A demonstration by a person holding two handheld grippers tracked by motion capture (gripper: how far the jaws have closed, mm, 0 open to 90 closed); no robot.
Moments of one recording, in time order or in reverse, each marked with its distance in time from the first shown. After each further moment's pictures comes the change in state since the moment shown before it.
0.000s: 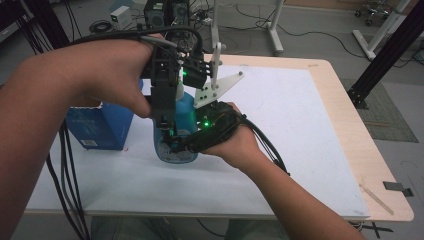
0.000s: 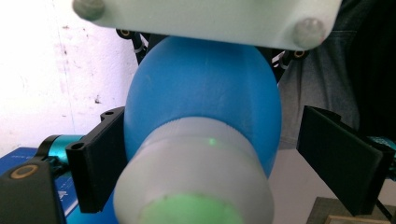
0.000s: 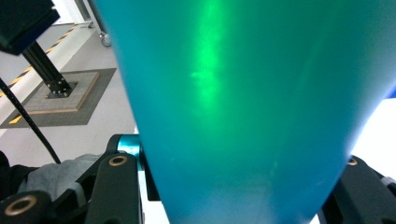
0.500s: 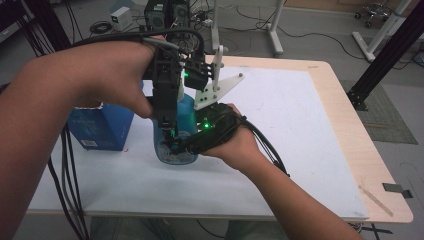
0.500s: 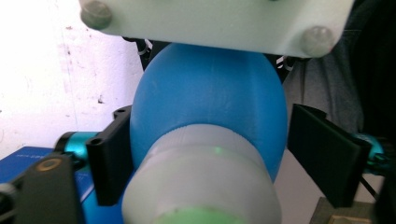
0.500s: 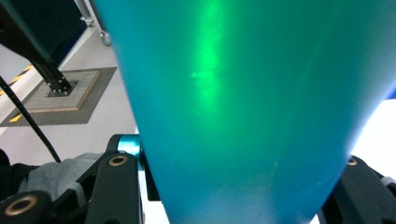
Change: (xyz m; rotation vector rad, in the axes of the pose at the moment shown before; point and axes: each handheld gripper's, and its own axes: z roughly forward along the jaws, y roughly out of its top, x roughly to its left) left arm -0.001 0.001 0.000 0.002 0.013 0.002; right arm 0.002 0.000 0.000 0.004 0.003 -0.002
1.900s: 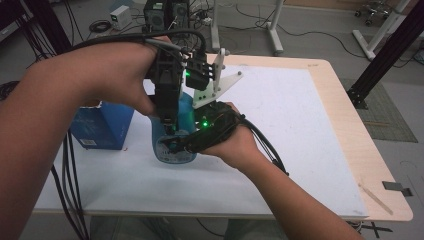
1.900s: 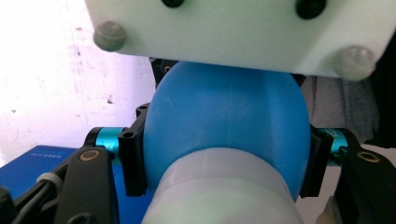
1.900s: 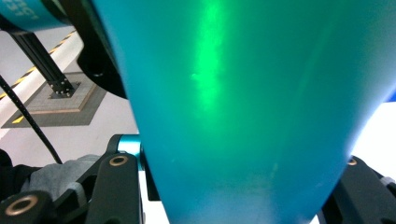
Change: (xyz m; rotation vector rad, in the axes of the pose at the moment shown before) left arm 0.001 0.004 0.004 0.017 0.025 0.009; right arm -0.001 0.000 0.000 -0.014 0.015 -0.007
